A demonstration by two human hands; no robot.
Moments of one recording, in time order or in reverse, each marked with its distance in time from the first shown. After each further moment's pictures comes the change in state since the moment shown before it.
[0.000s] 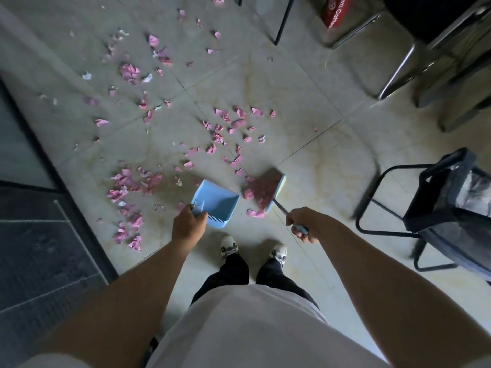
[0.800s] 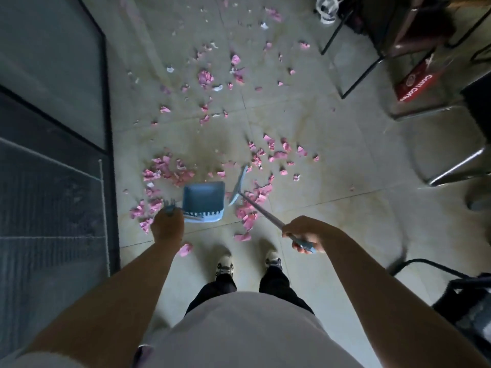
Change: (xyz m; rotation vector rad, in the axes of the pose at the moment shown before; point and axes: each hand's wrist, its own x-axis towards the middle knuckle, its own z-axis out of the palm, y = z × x) left_hand 0.011 -0.027 -0.053 -0.290 0.445 -0.375; right_hand -0.037 -0.115 0.005 -0.549 -0.081 -0.224
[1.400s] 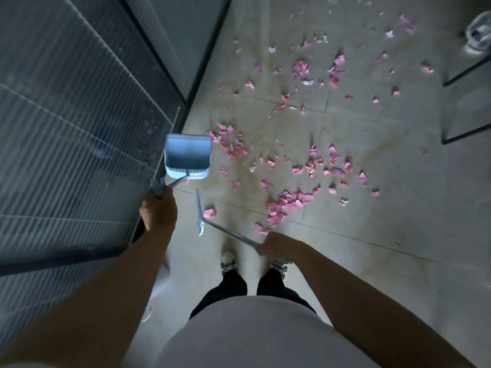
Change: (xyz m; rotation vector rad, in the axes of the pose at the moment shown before) left_hand -0.087 -0.031 -0.043 -0.223 0.520 -0.354; right_hand 0.038 -0.013 0.060 -0.870 -0.287 -0.293
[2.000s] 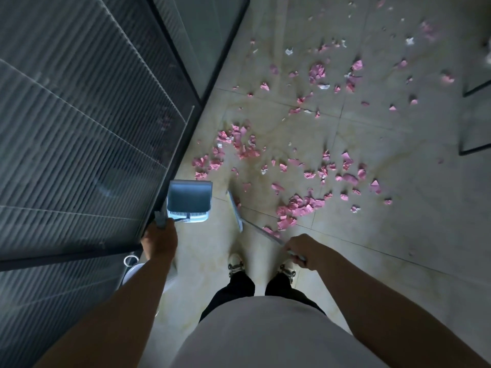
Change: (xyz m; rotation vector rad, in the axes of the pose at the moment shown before) left_hand 0.018 -0.080 -0.024 0.151 -0.129 -0.130; right_hand 0.029 0.012 0.001 0.605 0.142 0.257
